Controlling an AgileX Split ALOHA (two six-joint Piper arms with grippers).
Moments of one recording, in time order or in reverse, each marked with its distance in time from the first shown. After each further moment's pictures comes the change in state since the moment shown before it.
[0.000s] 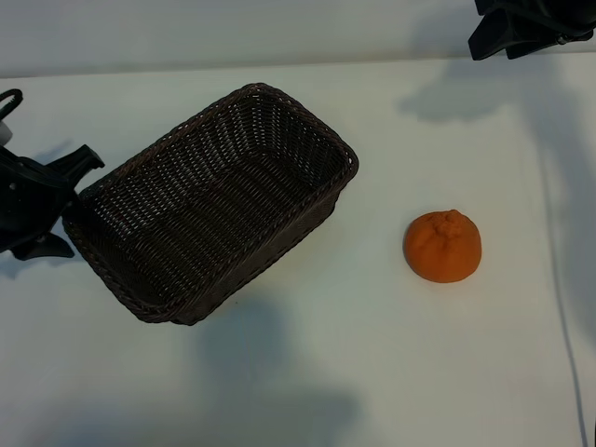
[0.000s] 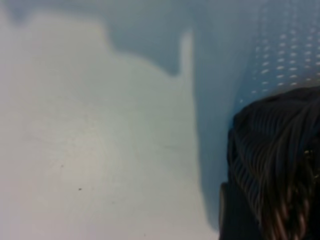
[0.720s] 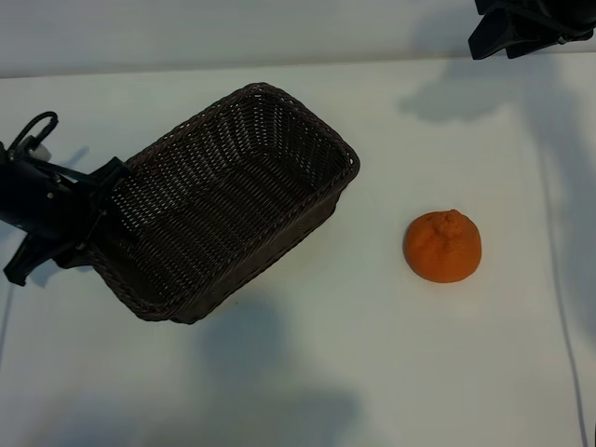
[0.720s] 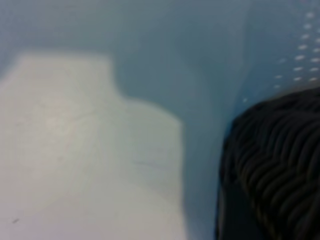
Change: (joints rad) left arm 0.000 0.172 0.000 -0.206 -0.065 0.135; right arm 0.000 0.000 0.000 0.000 -0.003 0.001
